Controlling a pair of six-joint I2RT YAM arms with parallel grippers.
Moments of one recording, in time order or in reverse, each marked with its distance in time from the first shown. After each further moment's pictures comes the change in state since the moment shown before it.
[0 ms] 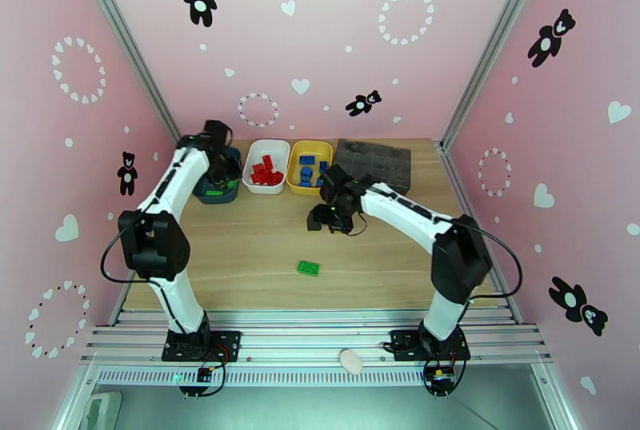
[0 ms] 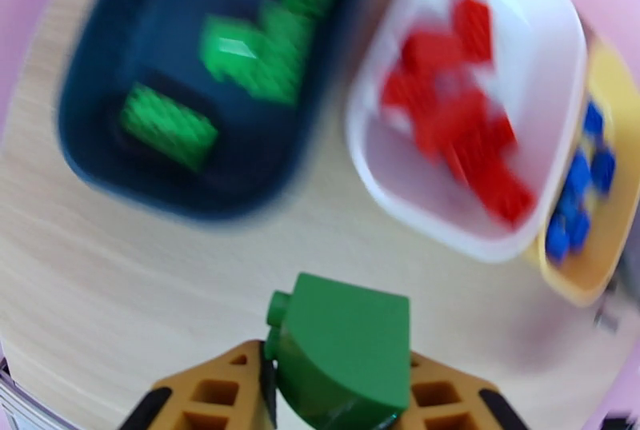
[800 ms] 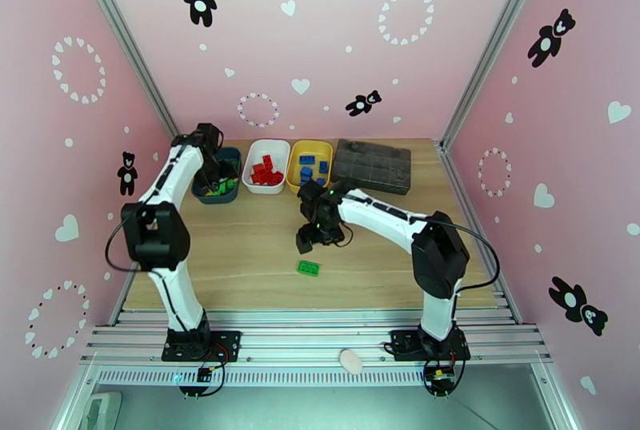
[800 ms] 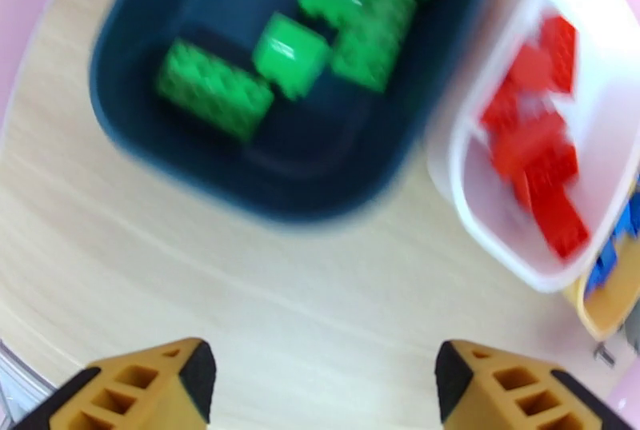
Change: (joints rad) left arm -0.023 -0.120 -0.237 0.007 0.023 -0.116; right arm 0.164 0.057 0.007 -0.132 0.138 -0.209
